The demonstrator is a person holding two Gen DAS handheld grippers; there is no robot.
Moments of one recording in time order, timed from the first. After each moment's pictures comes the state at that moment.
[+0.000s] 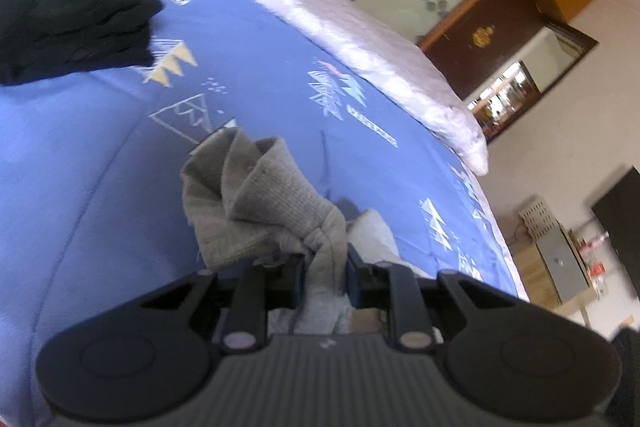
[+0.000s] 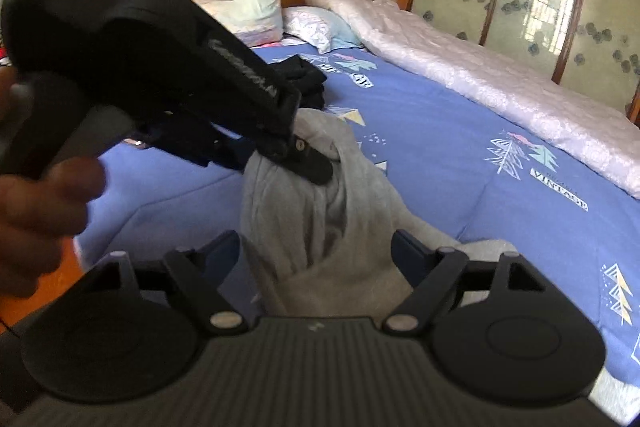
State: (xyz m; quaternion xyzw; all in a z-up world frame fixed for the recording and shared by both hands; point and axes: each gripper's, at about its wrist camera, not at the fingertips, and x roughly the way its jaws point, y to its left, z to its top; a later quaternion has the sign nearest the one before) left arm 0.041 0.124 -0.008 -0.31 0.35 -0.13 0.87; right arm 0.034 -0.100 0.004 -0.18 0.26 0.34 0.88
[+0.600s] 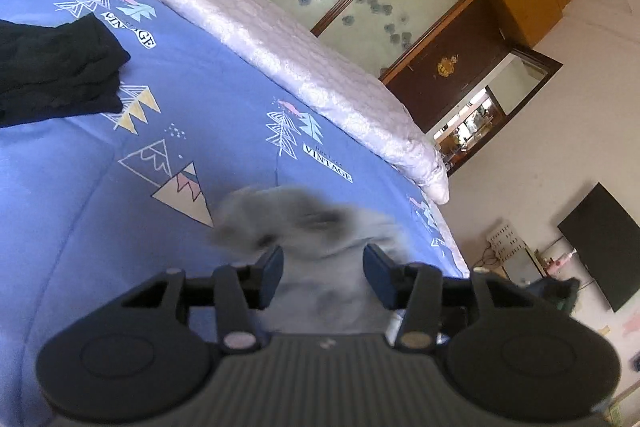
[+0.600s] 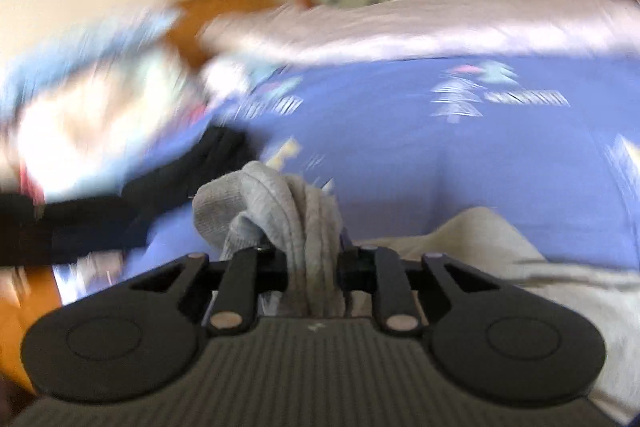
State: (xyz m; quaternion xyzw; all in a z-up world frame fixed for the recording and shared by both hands) left arm 0.015 0.120 0.035 -0.33 0.29 -0.15 0.88; right arm 0.127 -0.200 0.029 0.15 0.31 0.25 0.91
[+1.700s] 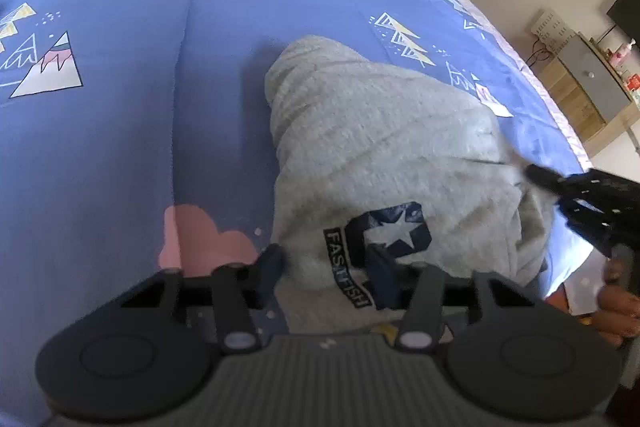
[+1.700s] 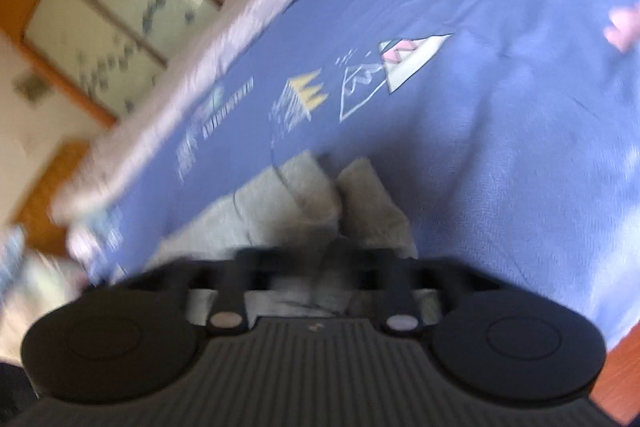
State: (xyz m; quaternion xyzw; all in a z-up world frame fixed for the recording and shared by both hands) left arm 0.084 -0.079 -0.045 -0.11 0.51 -0.19 0.83; right arm 0.038 -0.460 -0.023 0.33 0.35 0.01 0.88
